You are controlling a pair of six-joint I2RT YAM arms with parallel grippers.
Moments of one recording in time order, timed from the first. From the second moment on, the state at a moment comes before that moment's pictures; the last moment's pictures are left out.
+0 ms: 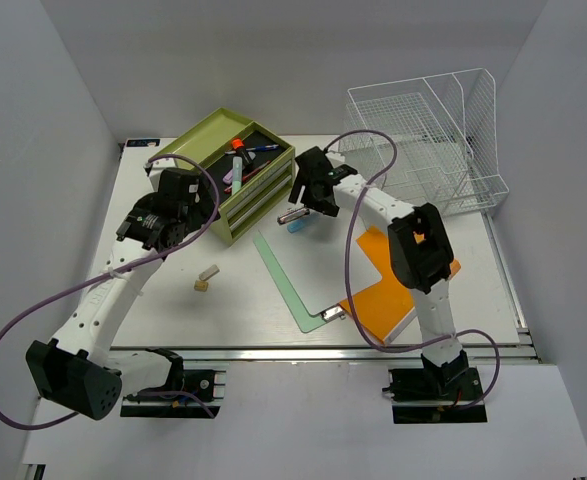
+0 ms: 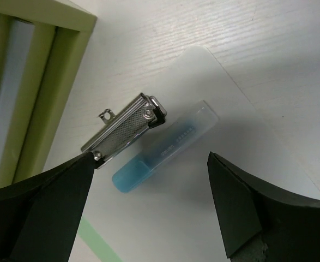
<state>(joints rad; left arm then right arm) -0.35 1.19 1.22 -0.79 -0.45 -0.59 0.62 2.17 1.82 -0.61 0.27 0.79</state>
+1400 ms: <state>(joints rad) -0.27 1.27 1.30 -0.76 -0.40 -0.58 0.65 1.80 1.58 -0.39 0.19 0.75</state>
